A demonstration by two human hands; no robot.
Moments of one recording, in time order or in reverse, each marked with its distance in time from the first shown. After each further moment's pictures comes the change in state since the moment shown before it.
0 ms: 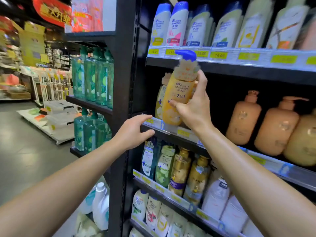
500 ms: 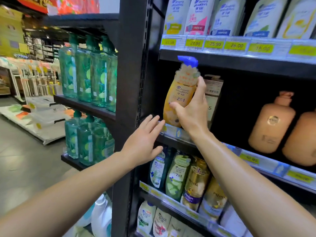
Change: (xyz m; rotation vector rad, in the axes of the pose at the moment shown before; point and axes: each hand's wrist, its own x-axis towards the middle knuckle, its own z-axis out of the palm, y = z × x) left_hand 0.029 -0.066 0.034 0.296 -0.035 0.312; right_hand 0.021 0.038 0.095 -0.120 0.108 0.061
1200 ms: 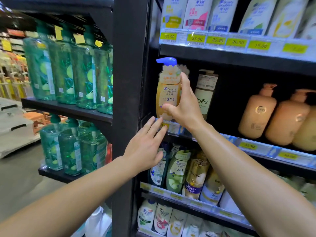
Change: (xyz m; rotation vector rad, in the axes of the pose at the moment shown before) left_hand -0.009 -0.014 -0.003 0.125 0.017 0.215; right_hand 0.001 -0.017 0.021 -0.175 -0.199 0.048
